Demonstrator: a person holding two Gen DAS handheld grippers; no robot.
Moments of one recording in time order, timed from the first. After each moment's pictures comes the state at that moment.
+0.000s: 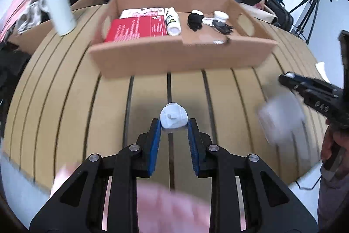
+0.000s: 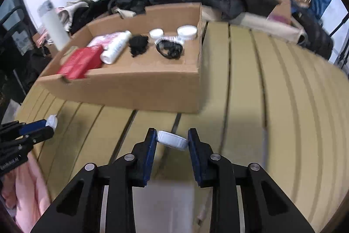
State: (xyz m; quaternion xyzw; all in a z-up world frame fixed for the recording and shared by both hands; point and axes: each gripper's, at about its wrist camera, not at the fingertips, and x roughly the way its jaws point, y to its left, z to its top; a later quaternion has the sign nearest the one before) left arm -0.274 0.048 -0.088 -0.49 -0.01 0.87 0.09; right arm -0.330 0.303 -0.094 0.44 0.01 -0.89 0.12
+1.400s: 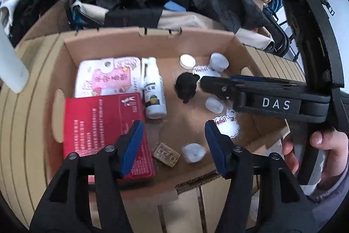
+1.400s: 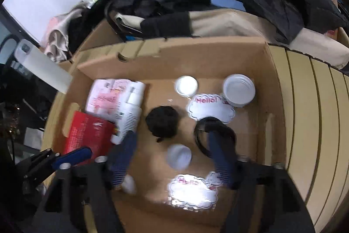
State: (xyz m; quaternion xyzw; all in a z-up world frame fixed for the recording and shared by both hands) left arm -0.461 0.070 -0.079 -0.50 -0.04 0.85 0.16; right arm -0.530 0.239 -0.090 0.53 -0.07 -0.83 0.16
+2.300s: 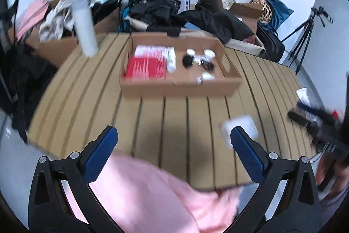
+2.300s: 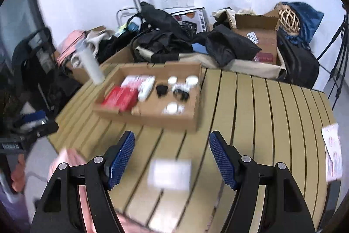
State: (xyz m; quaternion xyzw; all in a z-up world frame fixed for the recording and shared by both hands) left arm -0.213 0.052 0.012 -0.44 -0.06 0.90 0.06; right arm -0.243 0.323 0.013 0.40 -0.01 -0.90 0.16
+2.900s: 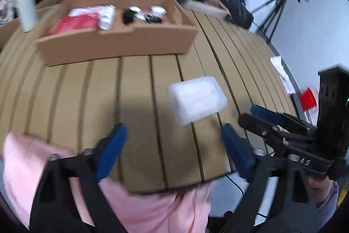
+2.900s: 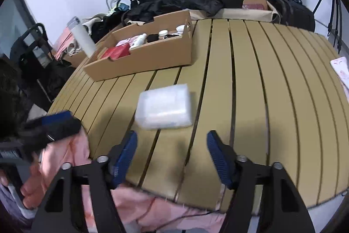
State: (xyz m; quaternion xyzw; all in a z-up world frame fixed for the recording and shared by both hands) left arm -0.255 0.142 -0.082 -0.50 -0.06 0.84 0.19; right arm -0.238 0.350 -0.079 0.46 -0.10 -0.87 0.14
